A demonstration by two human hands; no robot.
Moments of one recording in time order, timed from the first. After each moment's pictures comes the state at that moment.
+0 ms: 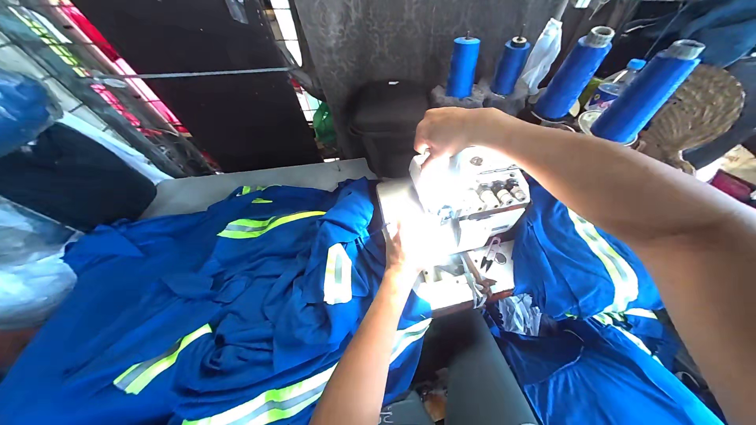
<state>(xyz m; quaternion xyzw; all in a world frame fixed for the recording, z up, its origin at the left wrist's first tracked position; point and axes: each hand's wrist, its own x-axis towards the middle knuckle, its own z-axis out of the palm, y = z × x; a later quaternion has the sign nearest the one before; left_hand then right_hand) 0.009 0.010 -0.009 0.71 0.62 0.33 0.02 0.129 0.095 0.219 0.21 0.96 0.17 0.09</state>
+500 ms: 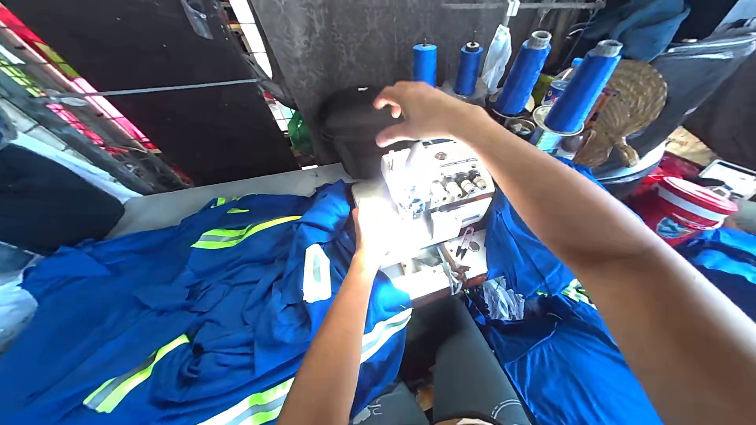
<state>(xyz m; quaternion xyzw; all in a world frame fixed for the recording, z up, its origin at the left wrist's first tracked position) 0.000 0.028 0.002 0.69 0.65 0.30 0.08 0.147 0.102 0.213 0.40 0.90 -0.01 -0.15</state>
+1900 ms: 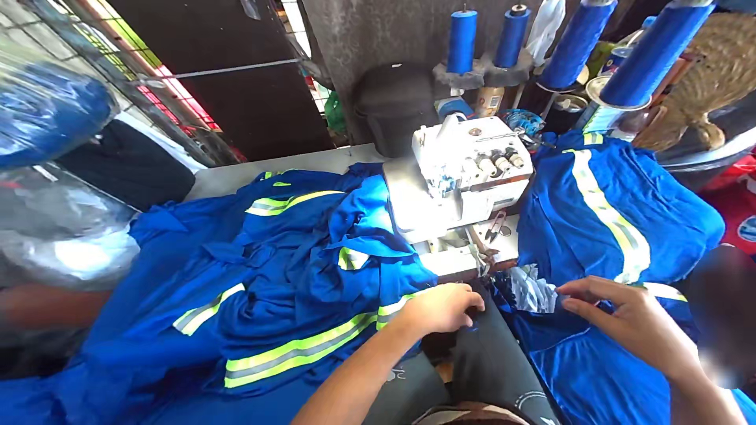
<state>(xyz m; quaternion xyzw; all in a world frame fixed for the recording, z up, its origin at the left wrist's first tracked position) 0.031 -0.101 -0.030 0.88 0.32 -0.04 0.36 0.336 -0.160 -0.022 0.50 0.76 -0.18 -0.37</state>
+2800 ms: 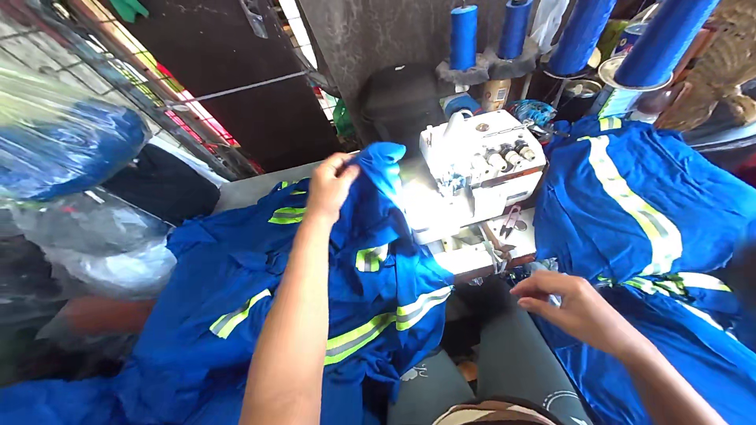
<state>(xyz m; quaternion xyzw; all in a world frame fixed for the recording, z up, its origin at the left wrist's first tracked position) -0.136 0.005 0.085 0.67 0.54 0.47 0.18 0.264 -0.139 -0.041 0.38 0.80 -0.26 -0.38</state>
